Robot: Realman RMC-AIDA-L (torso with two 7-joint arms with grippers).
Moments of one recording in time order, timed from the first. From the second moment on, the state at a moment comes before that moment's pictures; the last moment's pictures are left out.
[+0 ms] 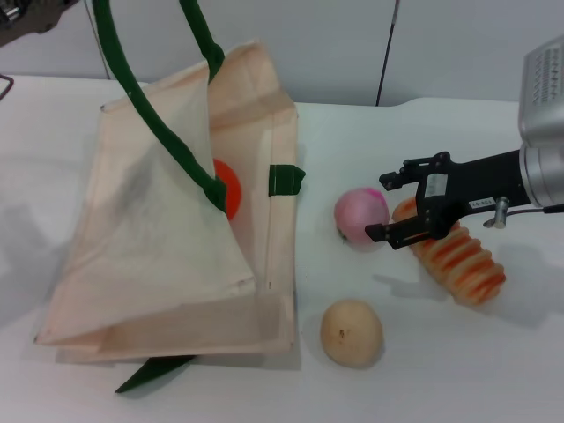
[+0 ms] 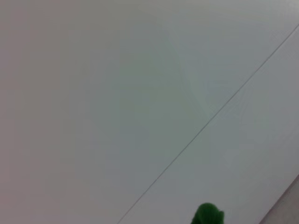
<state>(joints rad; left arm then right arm) -0.63 -1.79 0.50 0.31 -1.61 -1.63 1.27 0.91 2.03 -0.66 -0.50 -2.41 -1.36 1.35</state>
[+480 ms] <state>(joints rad) -0.59 -1.76 0.51 0.31 -1.60 -1.62 1.28 0.94 2.03 -0.65 -0.43 -2.40 -1.25 1.36</state>
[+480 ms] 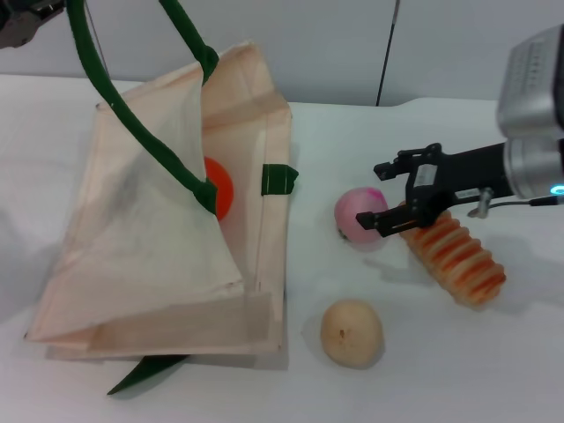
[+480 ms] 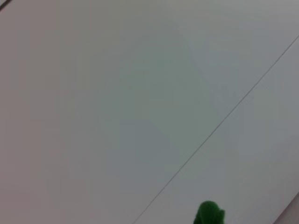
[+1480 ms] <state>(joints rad) -0.60 -1.76 0.50 0.31 -1.60 -1.63 1.27 1.03 2.03 -0.79 -0.26 -2.47 -0.97 1.48</state>
